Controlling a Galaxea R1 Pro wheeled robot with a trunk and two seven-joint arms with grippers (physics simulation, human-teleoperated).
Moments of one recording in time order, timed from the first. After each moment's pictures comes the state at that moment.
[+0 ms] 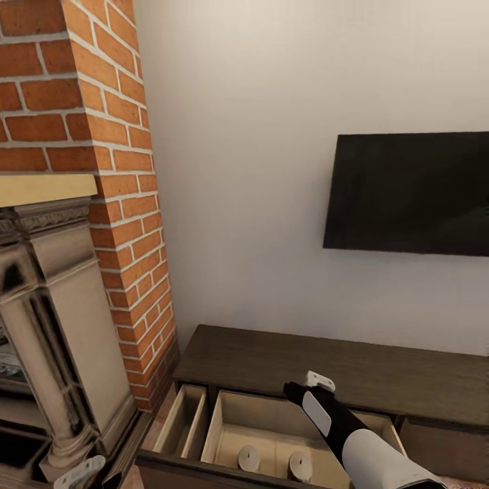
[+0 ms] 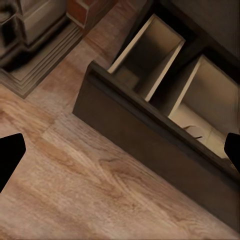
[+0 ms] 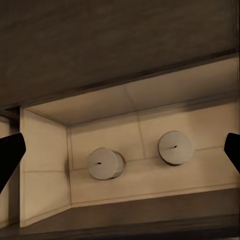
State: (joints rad) left arm 0.19 0.11 0.20 -1.42 0.55 0.51 0.08; right arm -0.67 0.09 0.16 -0.36 -0.56 0.24 -0.27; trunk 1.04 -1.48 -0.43
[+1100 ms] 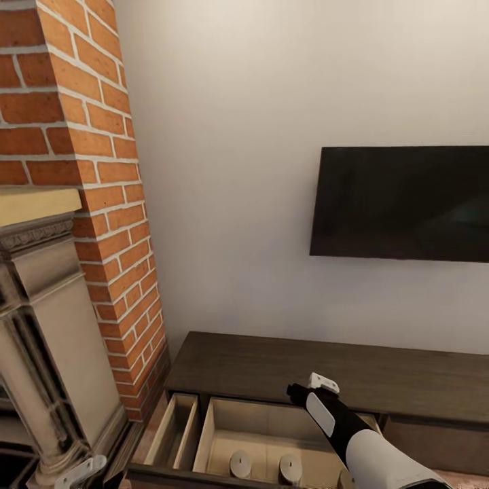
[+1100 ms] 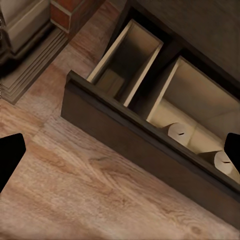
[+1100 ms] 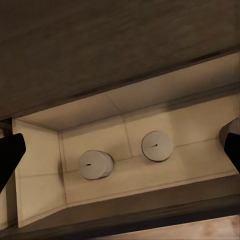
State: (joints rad) left arm 0.19 0.11 0.20 -1.42 0.55 0.51 0.08; right arm -0.67 0.07 0.16 -0.35 -0.57 0.24 -0.26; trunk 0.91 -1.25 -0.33
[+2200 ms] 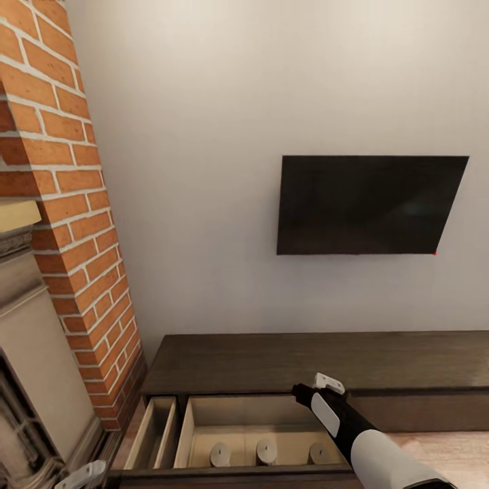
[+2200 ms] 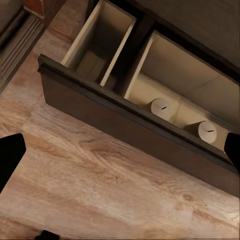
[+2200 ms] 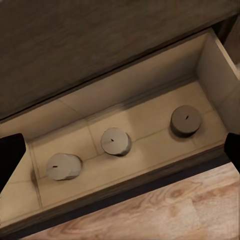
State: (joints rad) left arm 0.19 0.11 0.20 -1.40 0.55 0.51 0.09; right arm -0.67 0.05 0.16 -0.35 -0.56 0.23 -0.26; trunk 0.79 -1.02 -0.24
